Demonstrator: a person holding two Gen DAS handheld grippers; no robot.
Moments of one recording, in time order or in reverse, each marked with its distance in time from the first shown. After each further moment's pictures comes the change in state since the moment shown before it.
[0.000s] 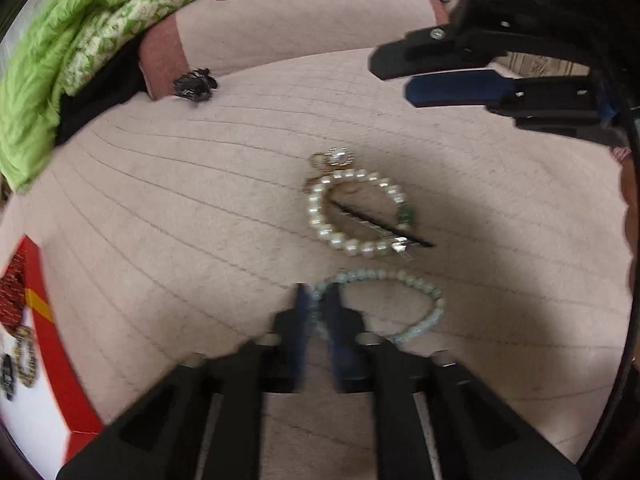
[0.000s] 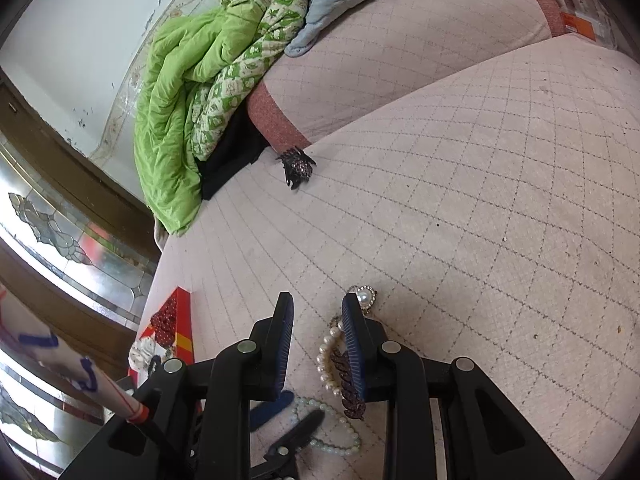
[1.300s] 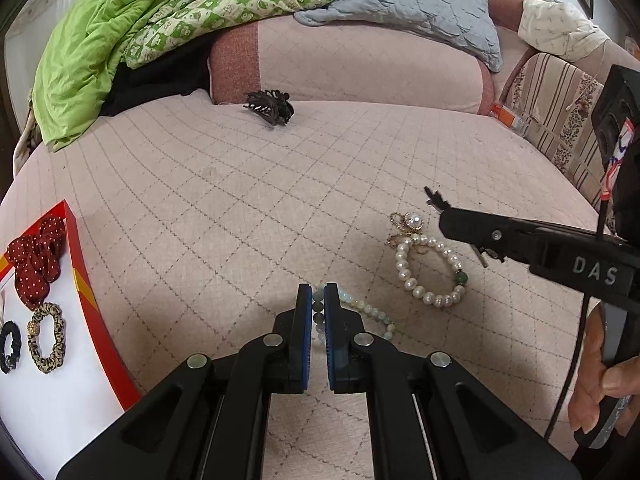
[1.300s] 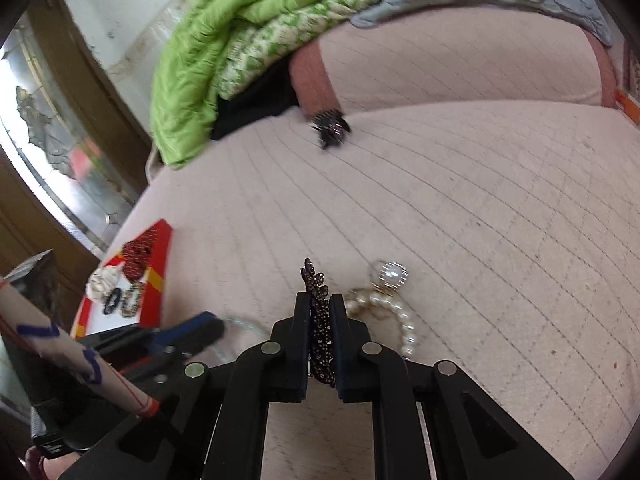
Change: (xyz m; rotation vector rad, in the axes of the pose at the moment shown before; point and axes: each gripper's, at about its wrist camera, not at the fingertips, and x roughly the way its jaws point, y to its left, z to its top) left arm -0.036 0.070 0.004 -0.211 -0.119 -0.030; right arm 0.025 0.044 -0.029 -0.285 0.039 -0.083
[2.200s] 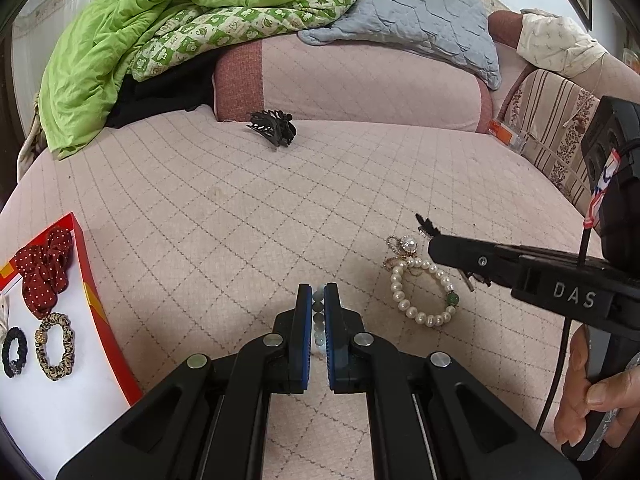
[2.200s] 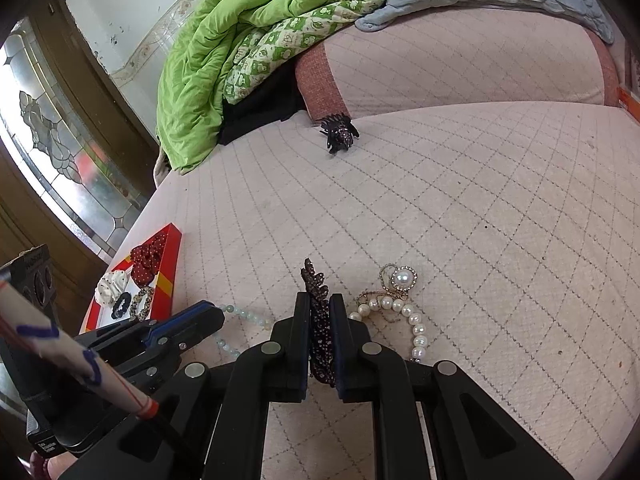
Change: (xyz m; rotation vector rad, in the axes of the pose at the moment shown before) left arm -0.012 -0.001 0.007 -0.019 -0.054 -0.001; right arm 0.000 0.004 0.001 0.025 0.002 0.025
